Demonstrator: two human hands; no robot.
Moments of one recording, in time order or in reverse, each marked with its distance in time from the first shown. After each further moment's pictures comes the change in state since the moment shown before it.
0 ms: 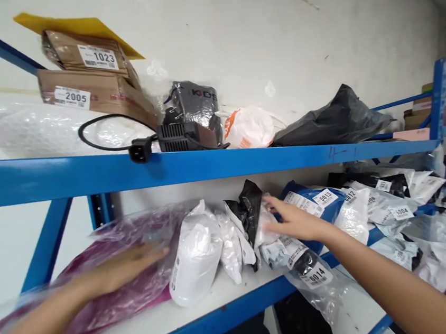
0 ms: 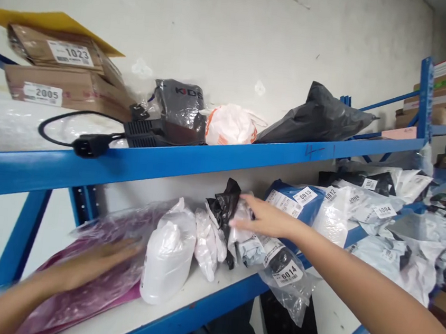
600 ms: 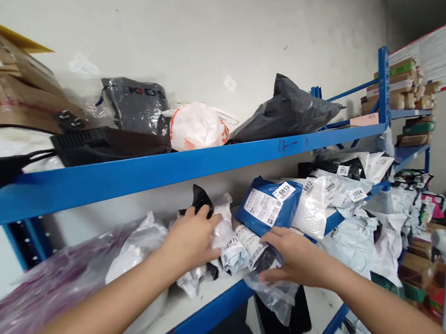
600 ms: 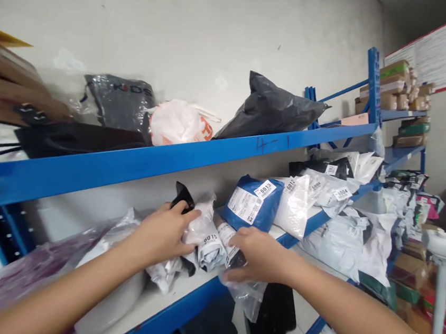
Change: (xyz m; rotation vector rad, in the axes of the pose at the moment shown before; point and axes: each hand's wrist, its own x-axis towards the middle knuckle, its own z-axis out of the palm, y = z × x) left_hand 0.013 0.254 0.023 0.573 0.194 0.544; right_hand -0.091 0.028 0.002 -0.185 -0.075 0.091
